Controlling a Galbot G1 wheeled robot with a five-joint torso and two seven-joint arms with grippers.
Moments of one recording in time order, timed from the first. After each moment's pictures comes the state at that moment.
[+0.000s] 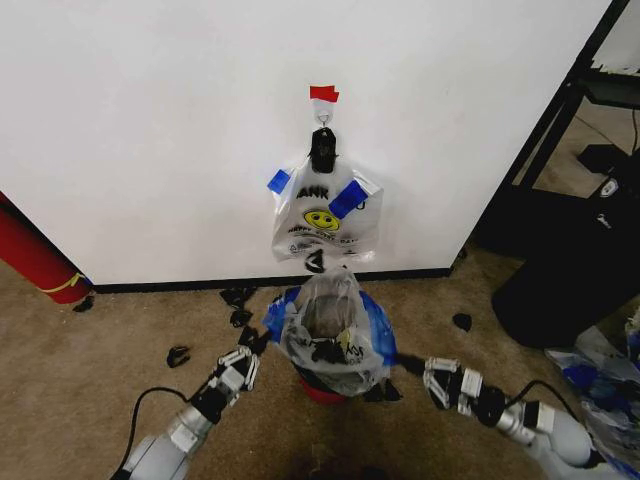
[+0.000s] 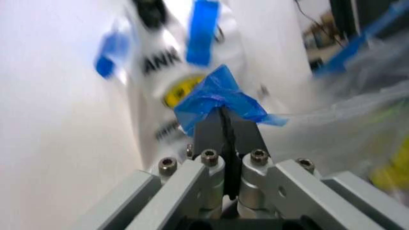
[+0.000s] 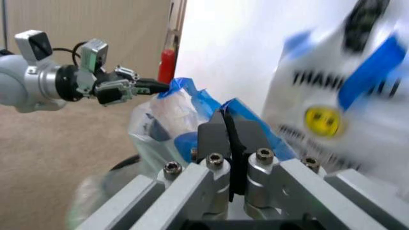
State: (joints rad) left arm 1.41 -1.06 -0.34 -1.77 0.01 -0.67 0.11; right arm -1.34 0.98 0.52 1.68 0.60 0.58 -1.04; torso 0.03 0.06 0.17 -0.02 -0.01
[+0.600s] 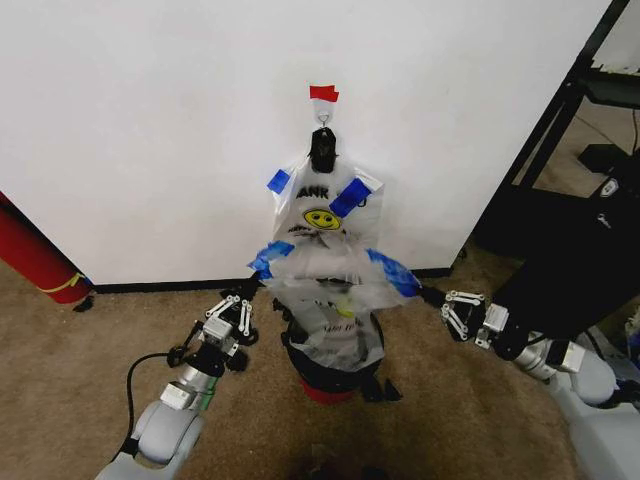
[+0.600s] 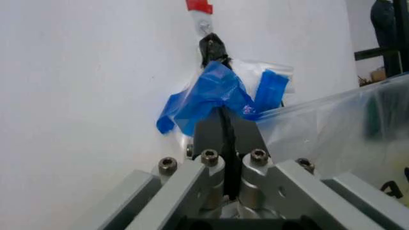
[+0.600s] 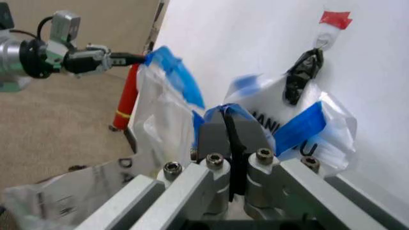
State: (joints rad) left arm 1.34 -1.11 -0.36 -1.84 -0.14 -0.65 0.06; right arm -1.22 0.93 0.59 1.72 0.58 0.55 -0.98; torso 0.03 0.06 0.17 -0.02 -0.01
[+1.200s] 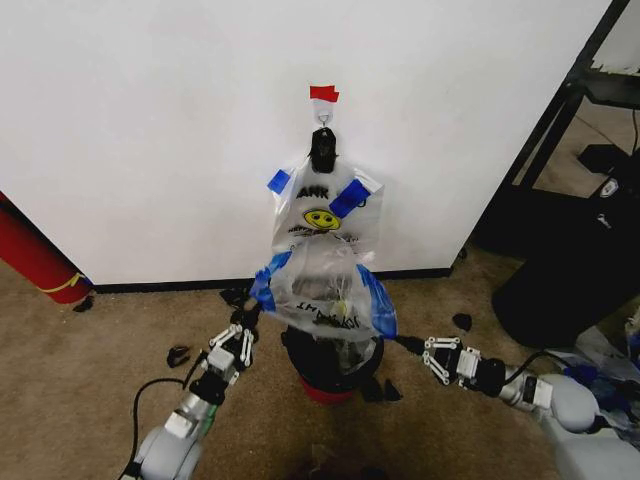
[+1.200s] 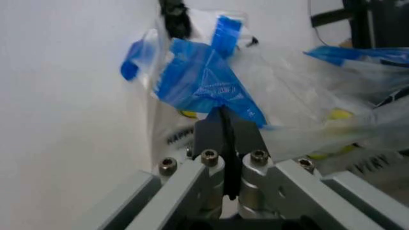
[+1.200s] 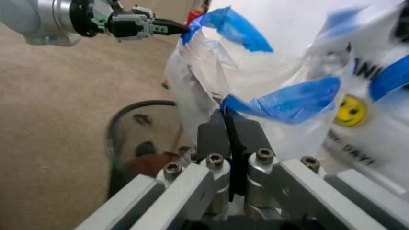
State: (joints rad) left arm 1.46 -1.11 -0.37 -1.71 -0.05 -0.81 0.14; right arm -1.32 1.03 0.58 1.63 0.39 0.66 -1.13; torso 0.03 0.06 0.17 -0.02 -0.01
